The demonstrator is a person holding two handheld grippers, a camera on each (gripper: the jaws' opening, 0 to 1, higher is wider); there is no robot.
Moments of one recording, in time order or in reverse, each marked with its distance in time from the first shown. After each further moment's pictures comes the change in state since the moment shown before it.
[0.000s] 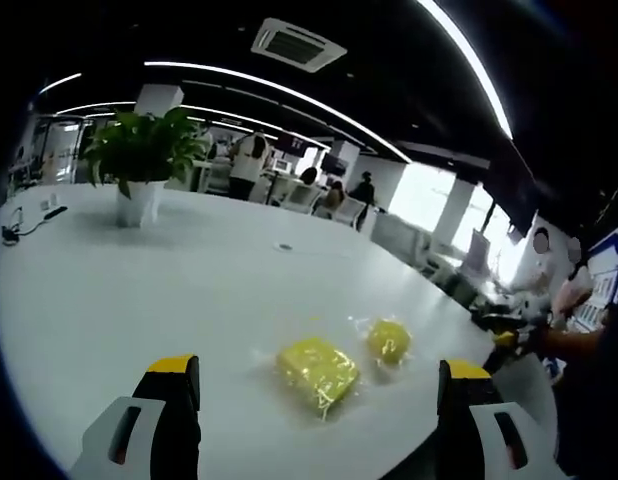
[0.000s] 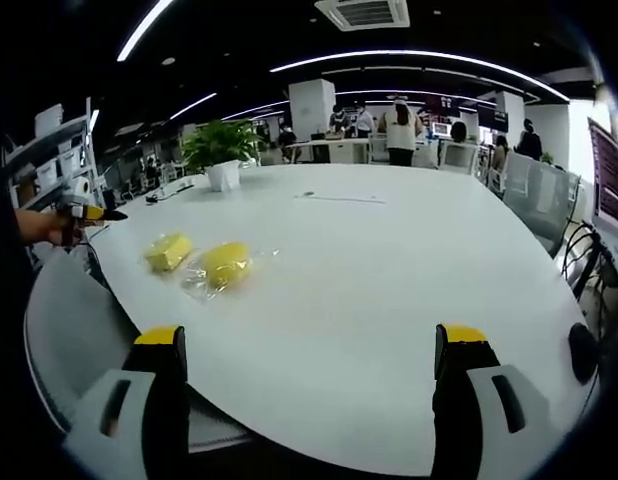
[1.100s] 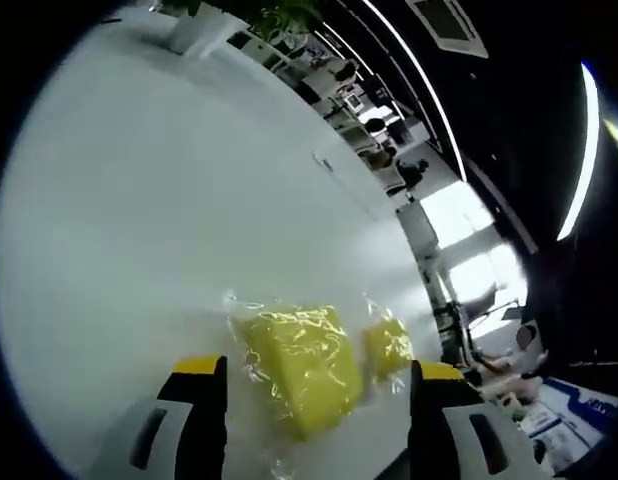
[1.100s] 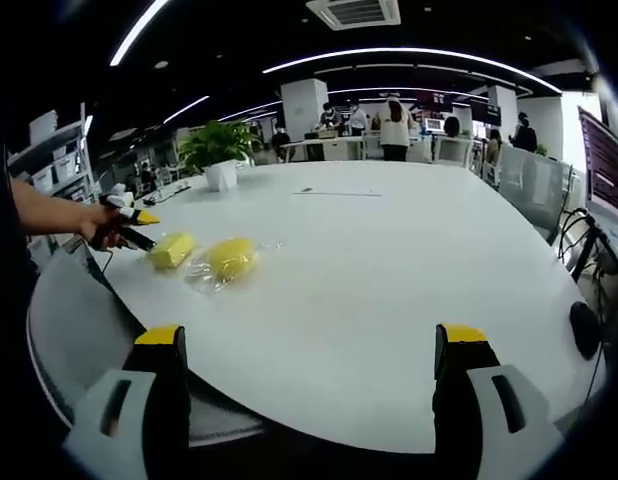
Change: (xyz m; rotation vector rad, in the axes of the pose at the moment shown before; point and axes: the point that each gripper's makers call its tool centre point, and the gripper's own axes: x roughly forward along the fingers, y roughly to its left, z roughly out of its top) left arm 0.117 0.010 -0.059 -0.597 0.287 -0.030; right arm -0.011 0.011 -0.011 0.033 0.001 -0.021
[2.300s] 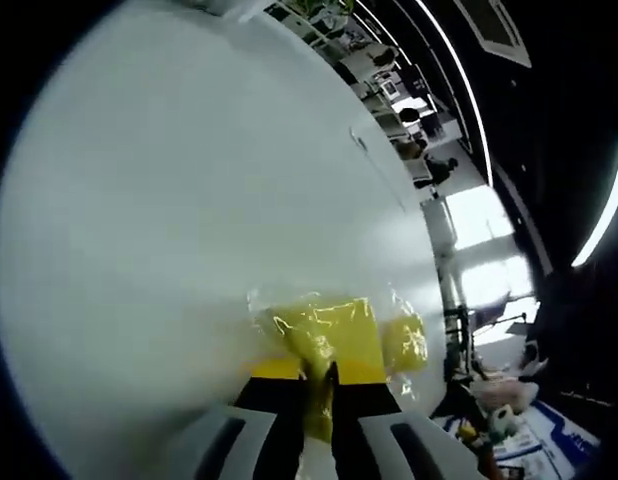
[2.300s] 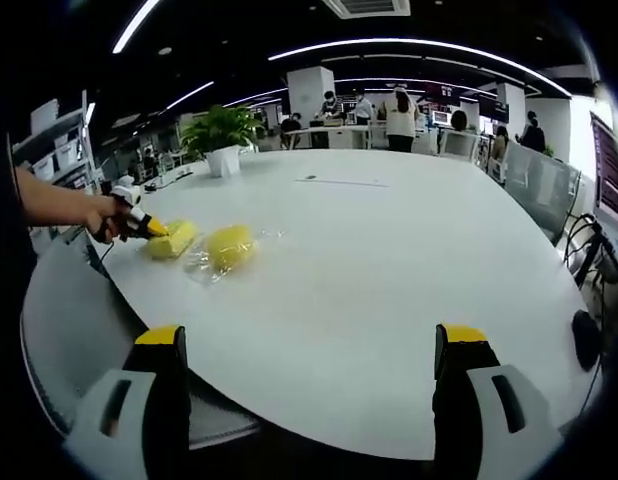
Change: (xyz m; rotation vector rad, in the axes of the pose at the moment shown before) left arm 0.008 0.014 -0.015 -0.135 0.083 0.044; right arm 0.012 0.002 -0.007 -0.033 0.061 0.011
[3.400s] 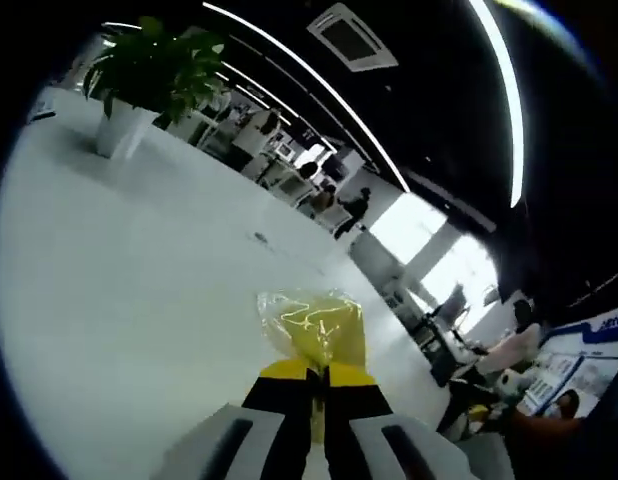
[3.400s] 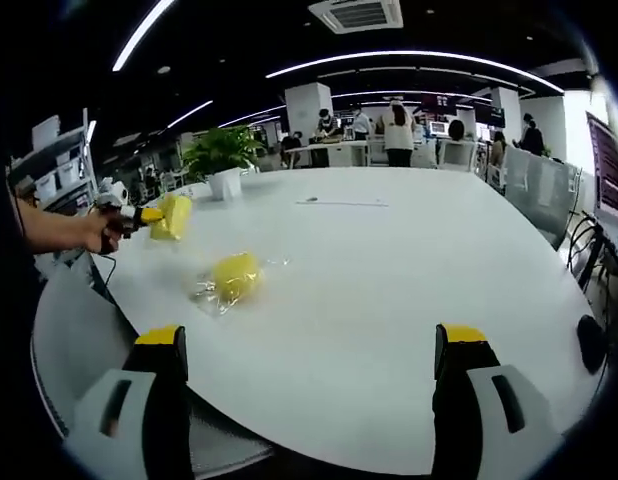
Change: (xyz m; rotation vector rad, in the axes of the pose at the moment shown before) left arm -0.060 -0.101 0.057 0.487 -0.356 -0.271; right arm 0.004 0.006 0.029 0.045 -0.062 0.015
